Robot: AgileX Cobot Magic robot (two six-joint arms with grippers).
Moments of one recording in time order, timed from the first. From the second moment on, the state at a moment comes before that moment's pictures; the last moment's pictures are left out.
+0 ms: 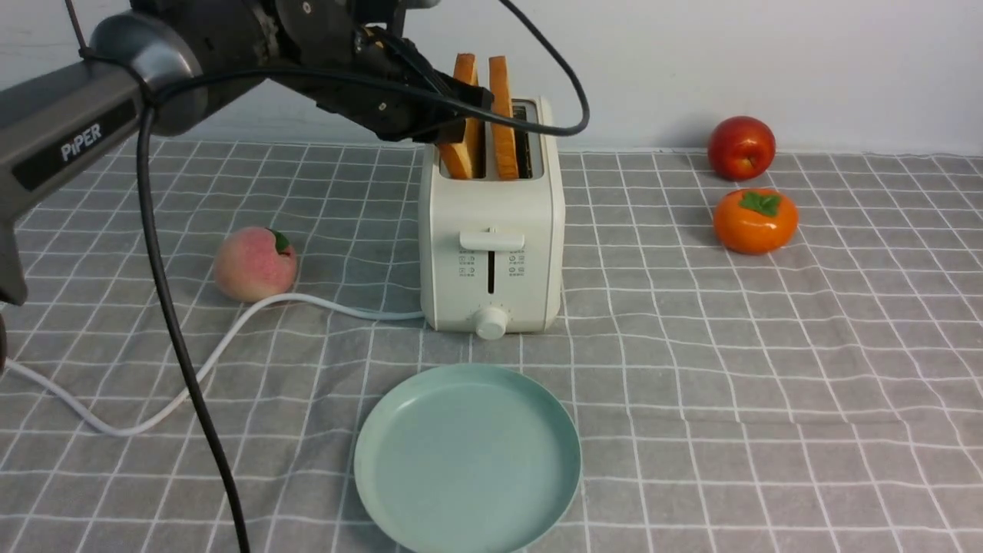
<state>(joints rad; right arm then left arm) 0.04 0.63 -0.97 0.46 1.12 -0.03 -0.32 2.02 -1.91 -0.33 0.63 0.10</state>
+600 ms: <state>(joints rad) 0.04 0.63 -0.95 0.44 1.04 -0.02 -0.31 1.41 -1.63 -0.29 1.02 -0.08</state>
